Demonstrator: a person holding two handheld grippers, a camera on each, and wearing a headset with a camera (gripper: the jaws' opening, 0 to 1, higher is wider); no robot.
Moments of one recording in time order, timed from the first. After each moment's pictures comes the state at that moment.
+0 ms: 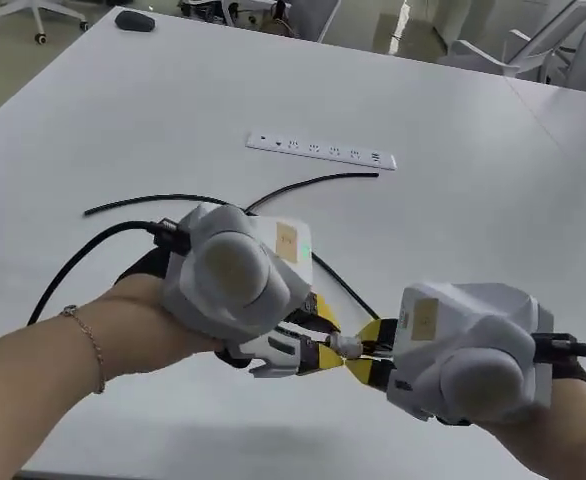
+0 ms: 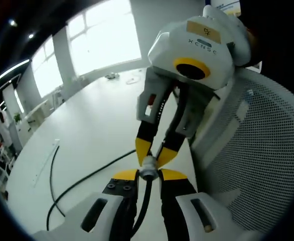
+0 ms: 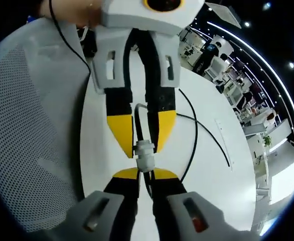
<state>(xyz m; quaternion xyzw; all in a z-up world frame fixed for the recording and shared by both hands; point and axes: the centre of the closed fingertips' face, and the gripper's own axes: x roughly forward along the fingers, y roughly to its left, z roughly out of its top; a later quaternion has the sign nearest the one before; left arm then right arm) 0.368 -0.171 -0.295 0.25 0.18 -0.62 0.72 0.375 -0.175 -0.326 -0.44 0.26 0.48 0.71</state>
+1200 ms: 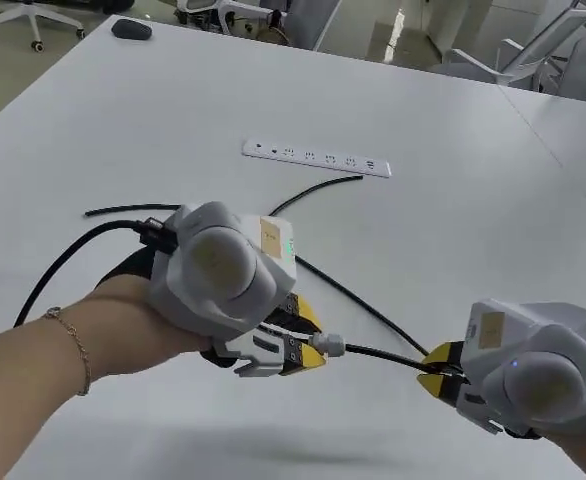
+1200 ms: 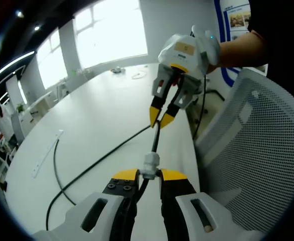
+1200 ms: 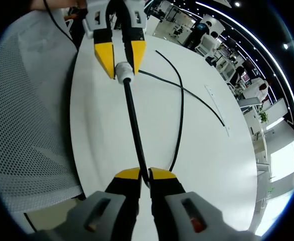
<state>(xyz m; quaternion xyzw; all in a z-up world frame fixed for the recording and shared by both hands) 0.381 -0.159 -0.298 0.25 0.21 -0.60 0.73 0.386 -0.261 -0.341 -0.43 0.33 0.41 0.73</state>
